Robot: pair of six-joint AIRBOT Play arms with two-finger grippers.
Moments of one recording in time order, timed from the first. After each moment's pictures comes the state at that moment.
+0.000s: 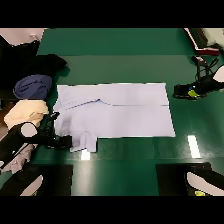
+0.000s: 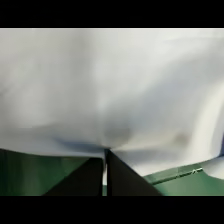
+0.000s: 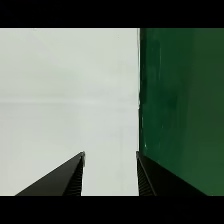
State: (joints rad) left arm -0.14 -0.82 0.37 1.12 -1.11 -1.63; right arm -0.02 -1.17 1.14 -1.43 1.24 1.65
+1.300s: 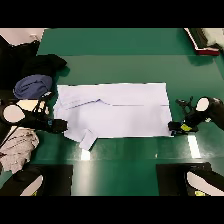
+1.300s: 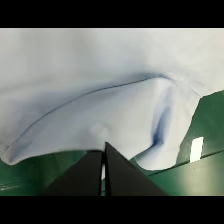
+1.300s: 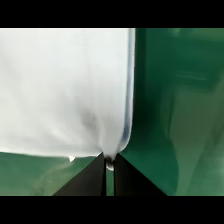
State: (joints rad) left arm -0.15 -0.82 0.70 1.21 -1.25 -1.56; right arm -0.05 -1.12 0.69 -1.44 1.31 1.59
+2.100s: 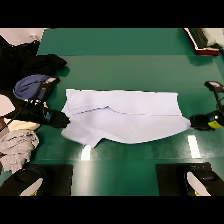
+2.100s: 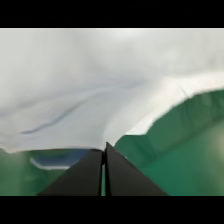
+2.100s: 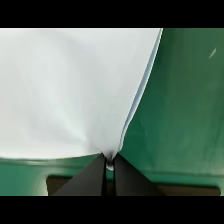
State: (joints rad) left arm -0.31 -0.82 0.93 1.26 -1.29 -1.55; right arm -0.05 -0.79 0.96 -1.49 1.62 1.62
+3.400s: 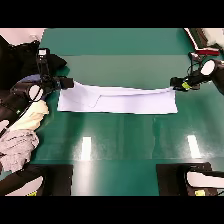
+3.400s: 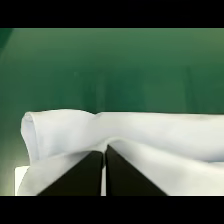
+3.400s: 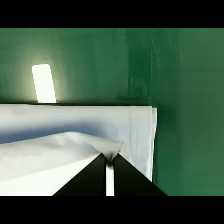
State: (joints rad) left arm -0.22 -1.16 0.93 1.48 -0.41 -1.71; right arm -0.05 -1.43 1.28 -1.49 1.06 1.72
